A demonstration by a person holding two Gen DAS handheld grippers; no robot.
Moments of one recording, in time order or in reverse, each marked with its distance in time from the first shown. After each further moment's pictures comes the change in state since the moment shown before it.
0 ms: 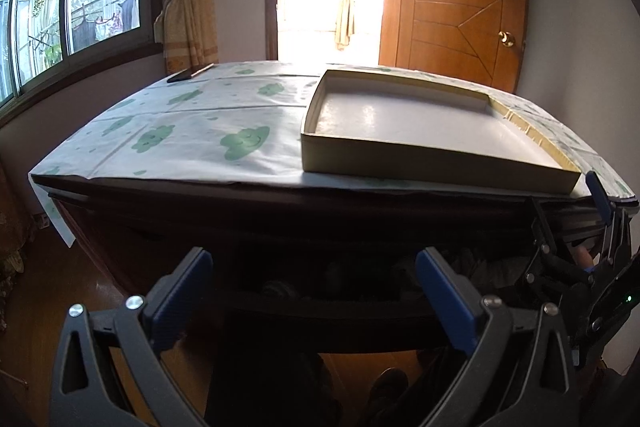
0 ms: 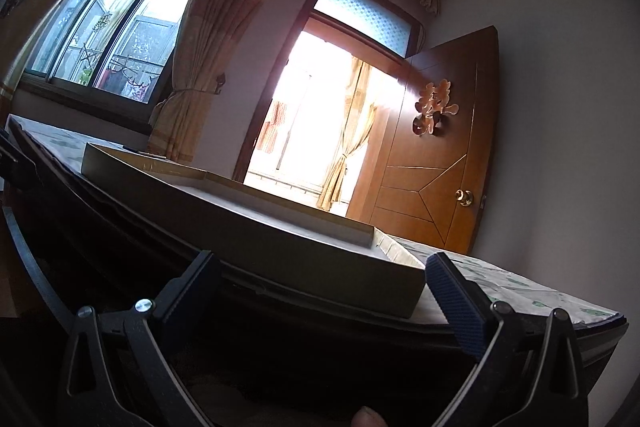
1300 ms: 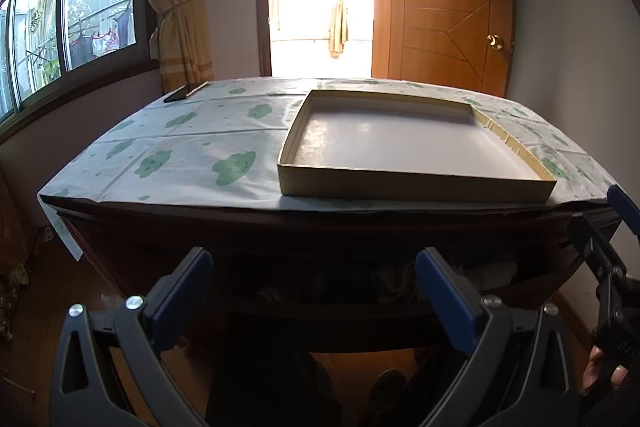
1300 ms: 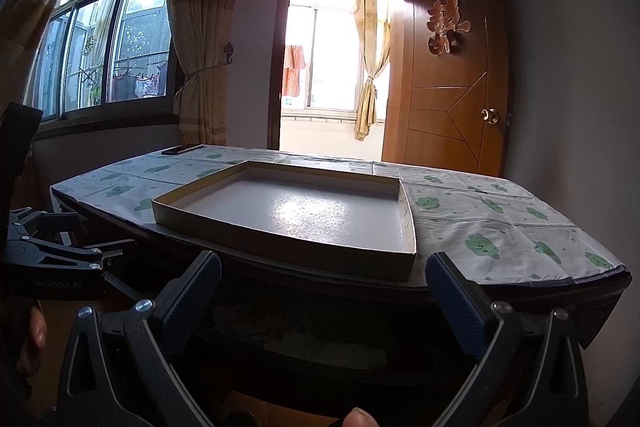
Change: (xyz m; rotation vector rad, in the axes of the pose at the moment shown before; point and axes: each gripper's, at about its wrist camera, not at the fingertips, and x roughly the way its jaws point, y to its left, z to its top) left arm -0.027 -0.019 0.014 0.036 -0.025 0.002; right arm -0.041 -0.023 0.074 0.225 0.294 0.164
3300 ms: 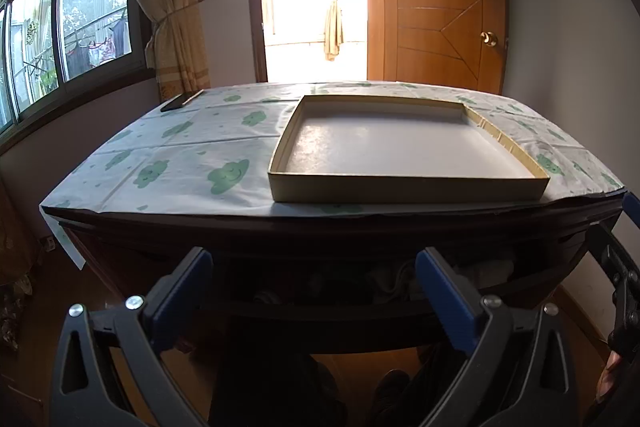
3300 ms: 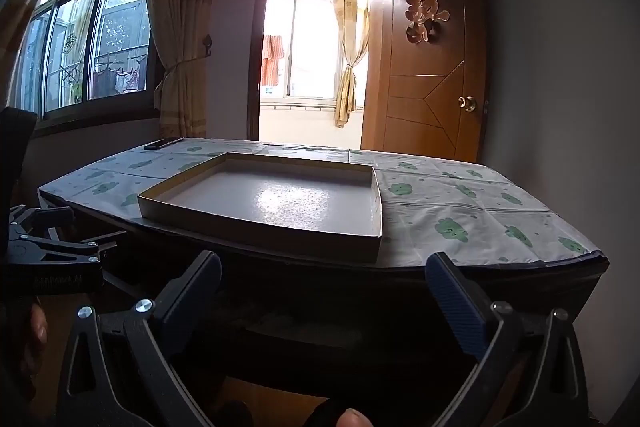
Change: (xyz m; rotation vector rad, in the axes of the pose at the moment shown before) left arm -0.008 -0.013 0.004 0.034 -0.007 0.007; right arm -0.022 -0.006 0.001 0.021 0.060 -0.074
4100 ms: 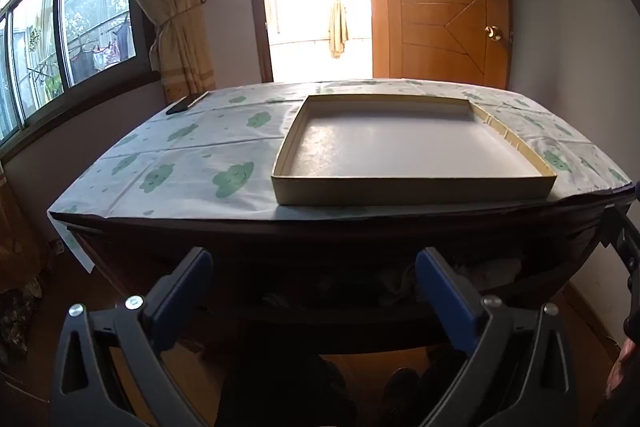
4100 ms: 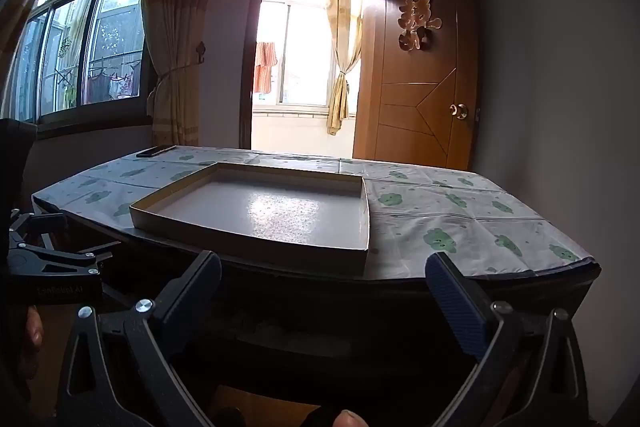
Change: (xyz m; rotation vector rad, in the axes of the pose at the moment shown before) left arm 0.000 -0.002 0.004 0.034 0.004 0.040; right arm -0.003 -0.008 0.007 0.004 -0.030 -0.026
